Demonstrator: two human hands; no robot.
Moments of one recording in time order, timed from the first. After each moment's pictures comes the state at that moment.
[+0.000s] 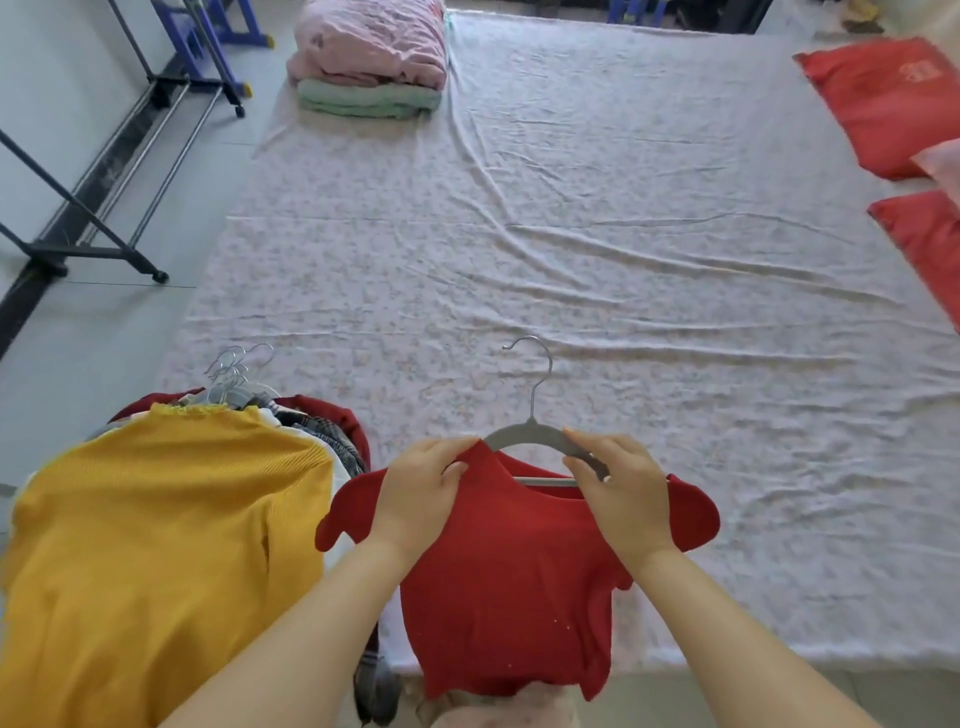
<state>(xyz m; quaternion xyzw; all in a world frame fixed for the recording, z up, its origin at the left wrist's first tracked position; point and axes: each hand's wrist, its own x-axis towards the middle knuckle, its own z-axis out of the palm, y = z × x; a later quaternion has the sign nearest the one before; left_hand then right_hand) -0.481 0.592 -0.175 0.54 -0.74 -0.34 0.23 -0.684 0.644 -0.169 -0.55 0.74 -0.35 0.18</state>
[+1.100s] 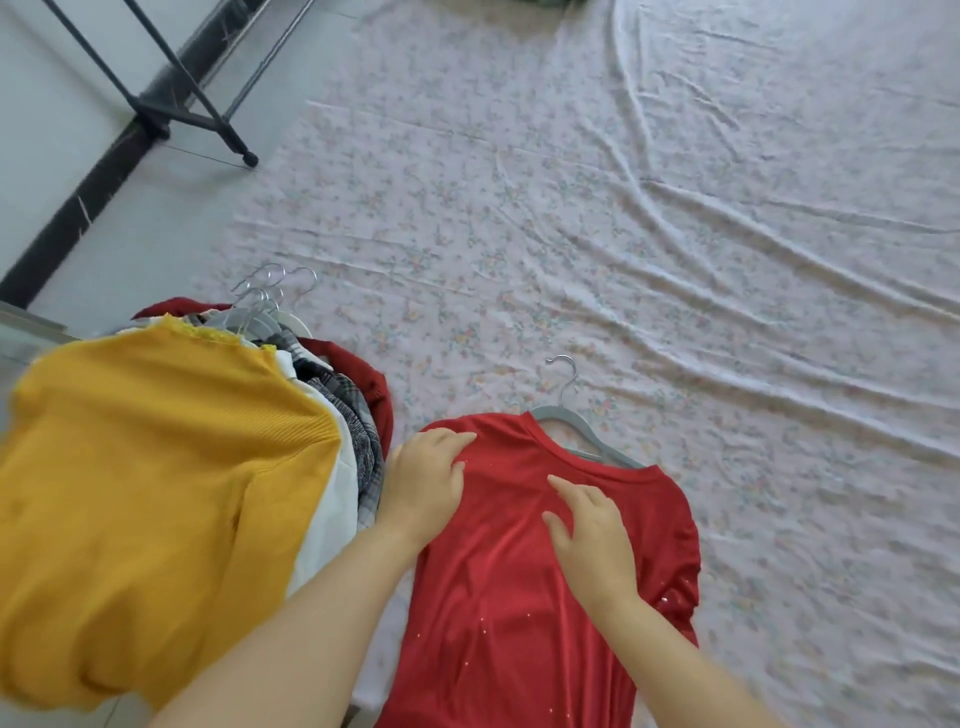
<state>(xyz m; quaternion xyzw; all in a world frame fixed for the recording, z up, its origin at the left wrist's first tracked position) -0.488 0.512 -0.312 0.68 -0.67 -0.27 0.12 -0.677 0.554 -0.324 -0.61 0.70 -0.11 0.35</state>
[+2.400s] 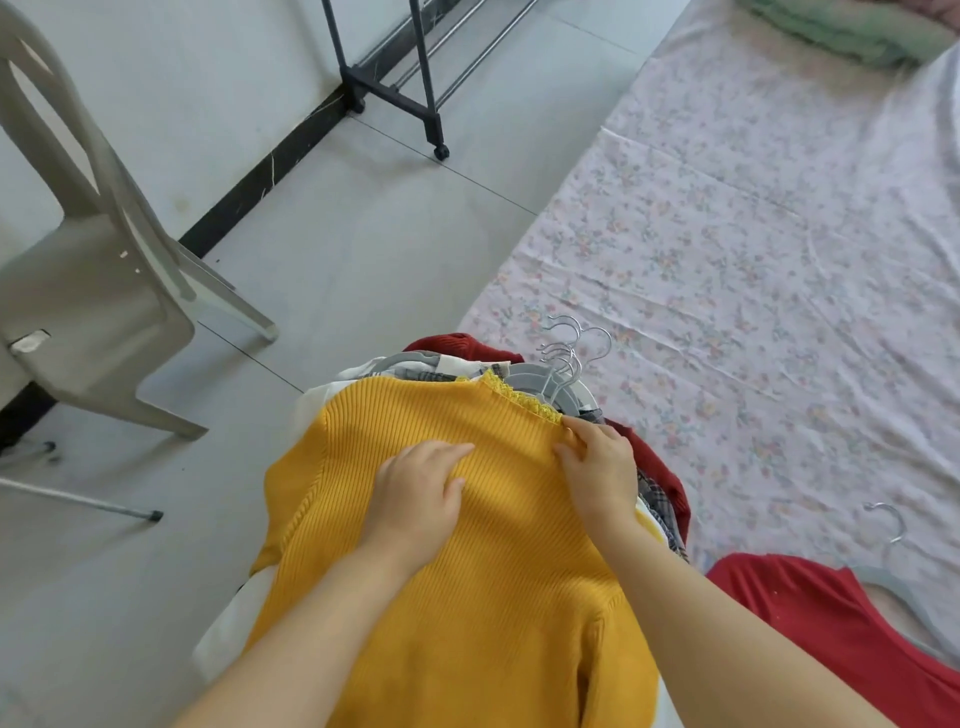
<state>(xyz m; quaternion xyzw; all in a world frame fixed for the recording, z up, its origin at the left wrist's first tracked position) -0.094 0.490 -0.337 0.76 -0.57 -0.28 0.15 -0.271 0.404 -0.380 -0.63 0.69 -0.11 0.33</state>
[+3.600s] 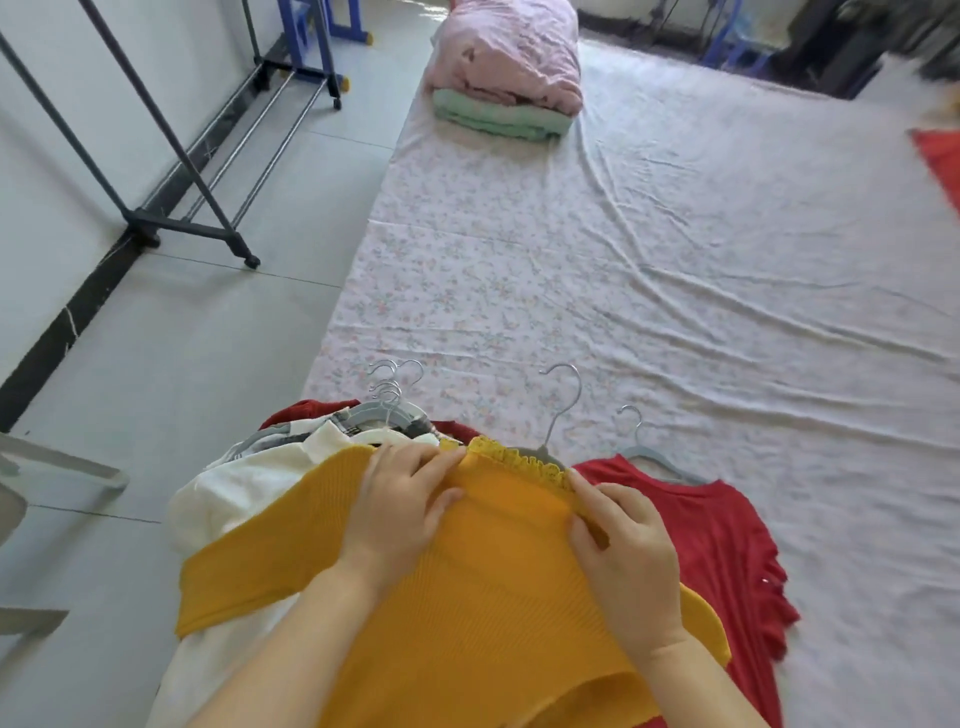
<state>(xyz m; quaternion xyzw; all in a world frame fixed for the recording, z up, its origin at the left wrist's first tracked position) -0.197 0.505 -0.199 0.52 -0.79 -0.20 0.25 -0.405 0.572 -0.175 -0.64 0.71 -0.30 0.04</state>
